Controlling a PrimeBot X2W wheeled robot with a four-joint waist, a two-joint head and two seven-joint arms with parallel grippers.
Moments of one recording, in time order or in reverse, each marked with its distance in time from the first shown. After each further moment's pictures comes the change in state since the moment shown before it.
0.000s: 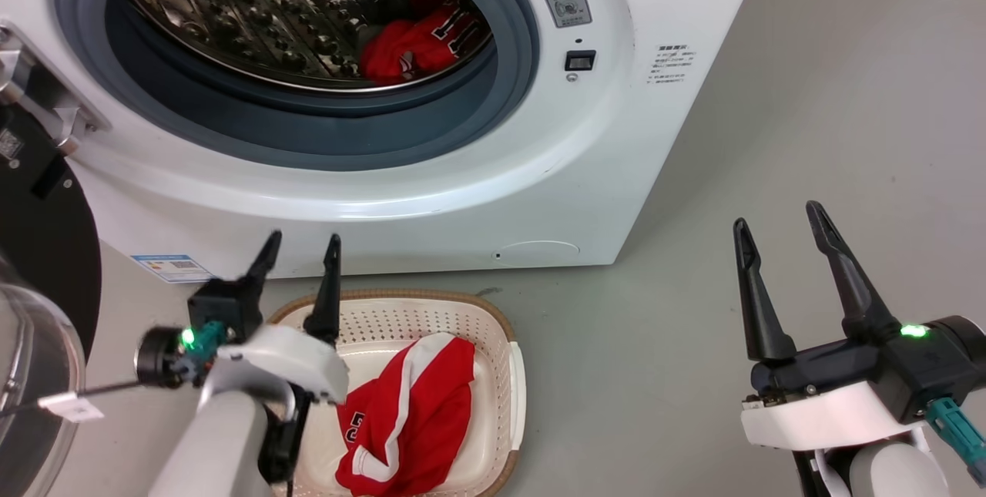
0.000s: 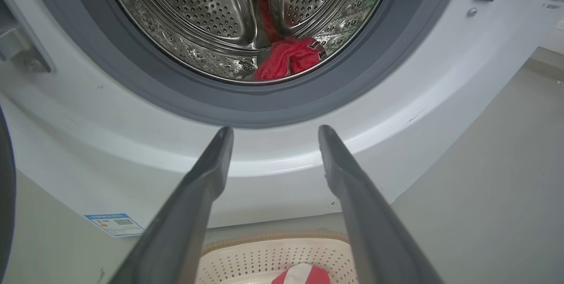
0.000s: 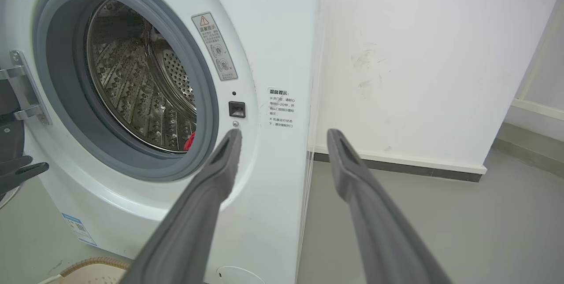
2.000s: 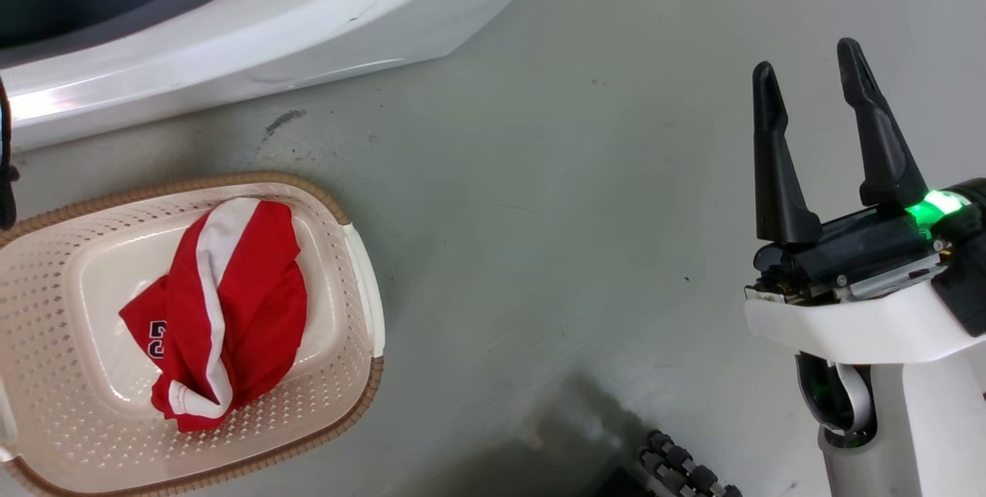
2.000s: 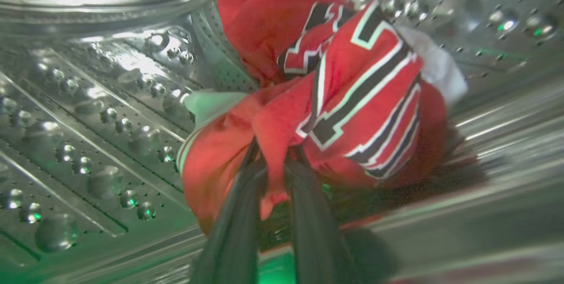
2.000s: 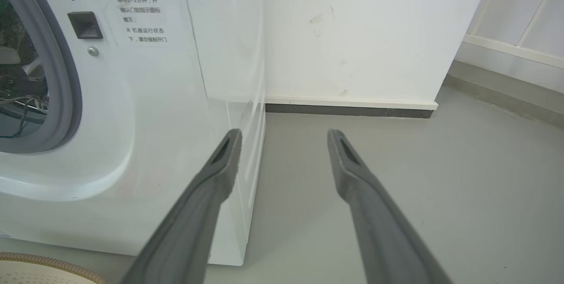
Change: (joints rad) left arm -1.198 0.224 -0.268 0.719 -0.033 -0.142 0.459; right arm -0.248 0.000 0.051 -0.077 0.154 0.000 0.000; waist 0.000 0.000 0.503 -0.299
